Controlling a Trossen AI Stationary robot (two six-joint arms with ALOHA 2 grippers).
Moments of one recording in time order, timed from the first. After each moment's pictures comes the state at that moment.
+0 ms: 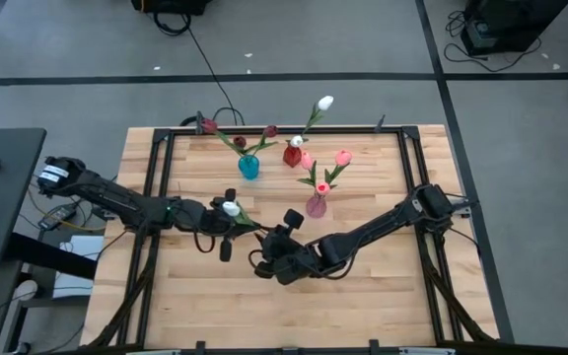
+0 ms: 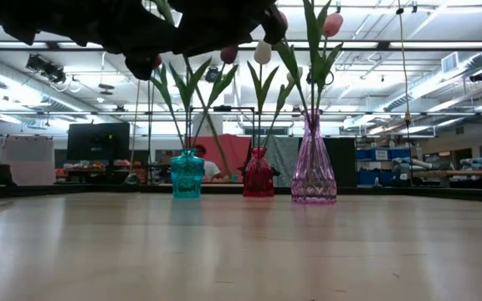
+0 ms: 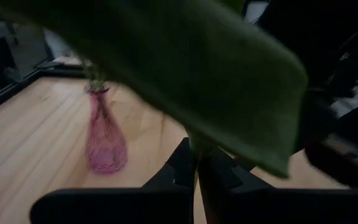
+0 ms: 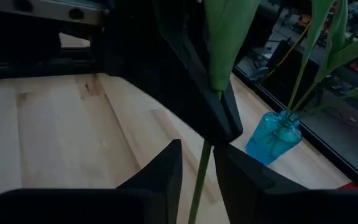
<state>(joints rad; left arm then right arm) -0.25 1.13 0.49 0.47 -0.23 -0.14 0.37 2.03 1.55 -0.14 0.92 0.27</state>
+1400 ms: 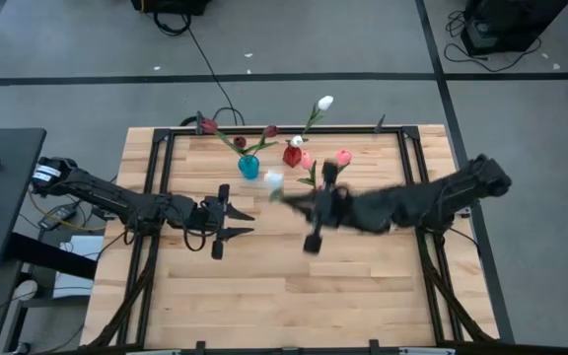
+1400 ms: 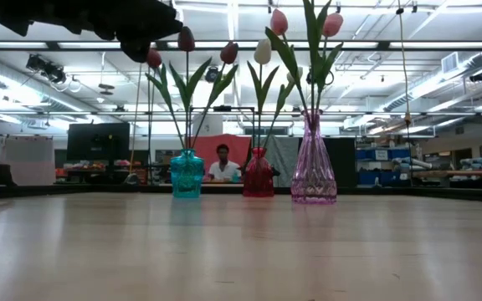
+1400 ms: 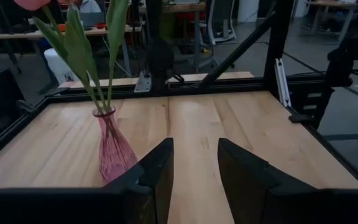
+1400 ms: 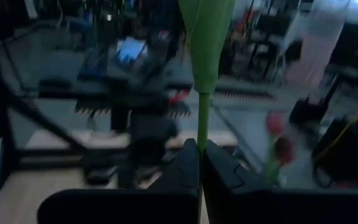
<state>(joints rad) -0.25 1.01 0.48 0.40 -0.21 0.00 0.37 1.53 1.55 -0.18 0.64 -0.06</state>
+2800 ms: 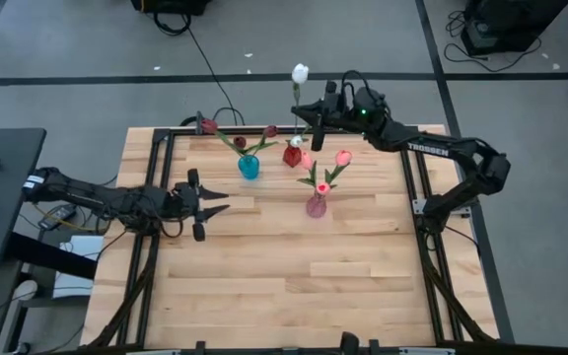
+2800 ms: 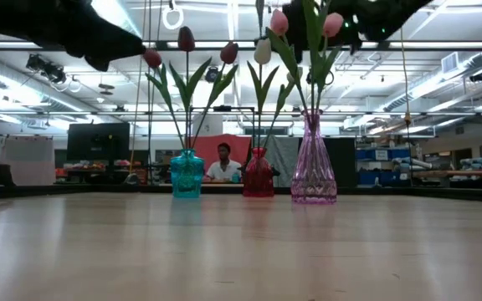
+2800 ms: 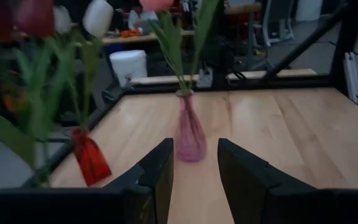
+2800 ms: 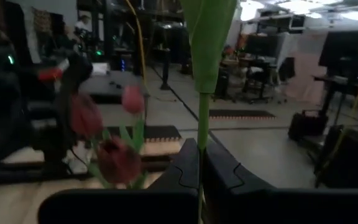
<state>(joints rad) -0.20 0.59 0.34 0.14 -0.39 0.05 -0.57 1.50 1.09 0.45 -0.32 -0.08</state>
